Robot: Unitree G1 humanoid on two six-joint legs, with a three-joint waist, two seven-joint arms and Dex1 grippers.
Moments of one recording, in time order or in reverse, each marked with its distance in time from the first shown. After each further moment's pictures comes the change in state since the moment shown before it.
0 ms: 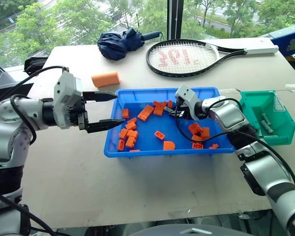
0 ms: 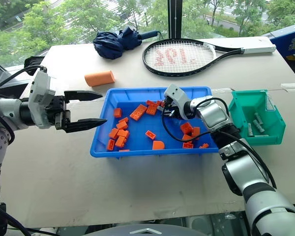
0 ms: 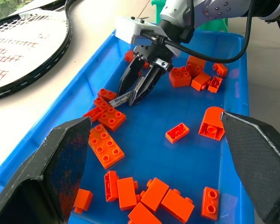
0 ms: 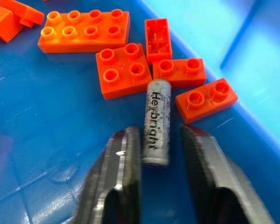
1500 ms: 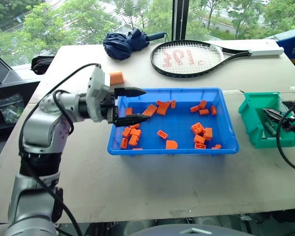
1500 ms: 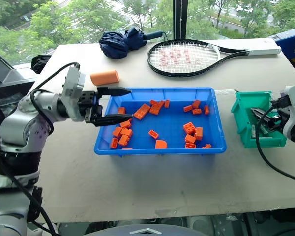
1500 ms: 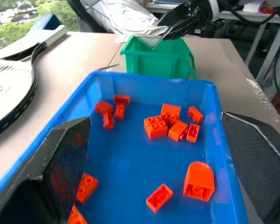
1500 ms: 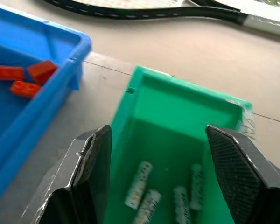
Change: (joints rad) left arm -0.066 -0.232 -0.105 -0.023 0.000 -0.018 0.038; right arm 0.811 -0.384 -0.963 -0.956 0.295 0.326 -0.122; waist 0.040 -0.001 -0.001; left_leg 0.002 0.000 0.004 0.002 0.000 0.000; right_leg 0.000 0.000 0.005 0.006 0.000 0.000
